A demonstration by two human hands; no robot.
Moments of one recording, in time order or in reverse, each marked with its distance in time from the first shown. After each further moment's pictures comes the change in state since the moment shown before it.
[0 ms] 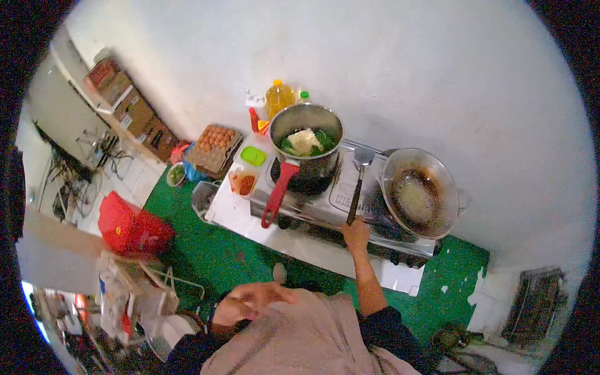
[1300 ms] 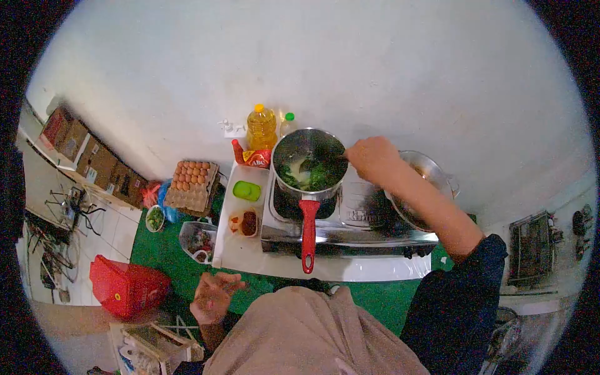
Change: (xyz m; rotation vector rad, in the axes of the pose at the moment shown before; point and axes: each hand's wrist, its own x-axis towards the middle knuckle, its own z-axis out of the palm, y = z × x) left_hand -0.040 0.136 -0.166 -0.015 0.227 0.301; right_hand 0.054 -0.275 -0.209 -1.001 -0.017 -0.641
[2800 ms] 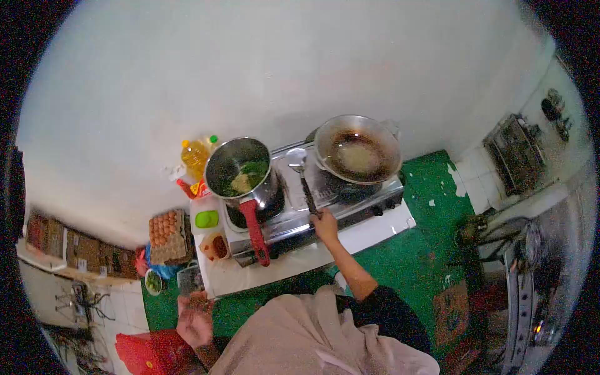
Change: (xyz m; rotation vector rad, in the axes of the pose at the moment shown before) left_hand -0.009 0.007 0.017 0.049 0.163 -0.081; right_hand -0.102 -0.151 0.304 1.573 0.497 1.186
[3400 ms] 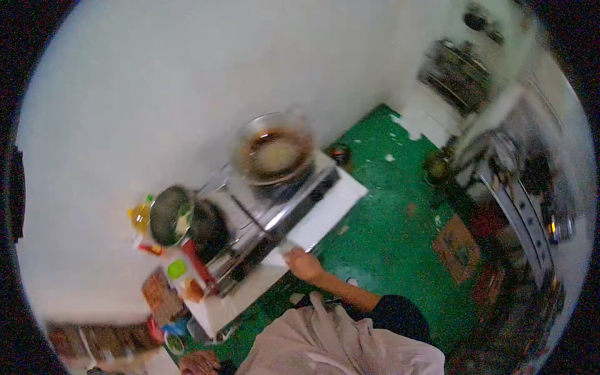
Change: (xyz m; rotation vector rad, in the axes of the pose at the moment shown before) left_hand 0.011 -0.010 0.052 0.056 -1.066 -0.387; right_hand -0.124 0.046 -0.085 -0.427 -0.104 -0.411
